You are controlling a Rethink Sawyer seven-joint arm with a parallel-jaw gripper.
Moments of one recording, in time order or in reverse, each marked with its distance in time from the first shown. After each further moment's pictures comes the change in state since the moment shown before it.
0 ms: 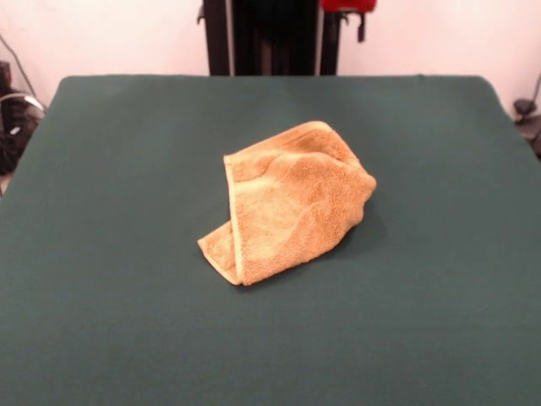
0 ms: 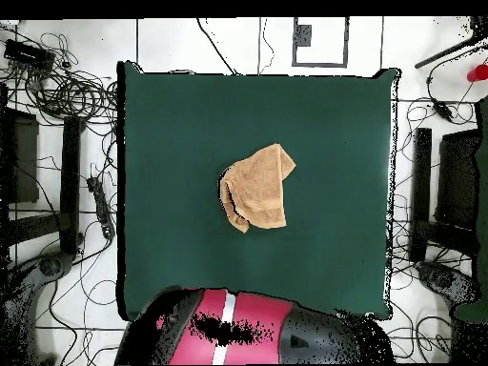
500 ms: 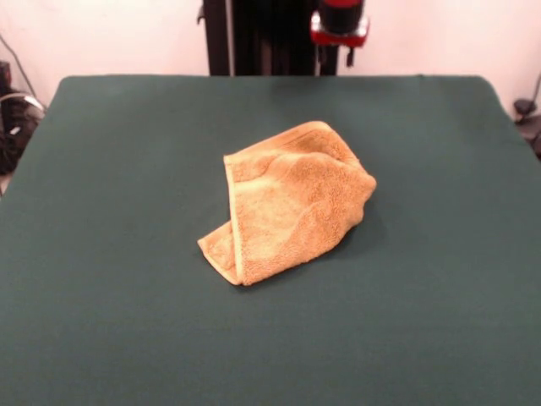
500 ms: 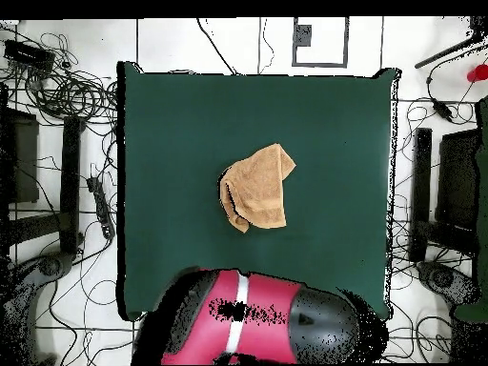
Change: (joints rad) arm -0.040 0.118 0.053 -0.217 -0.009 0.308 0.000
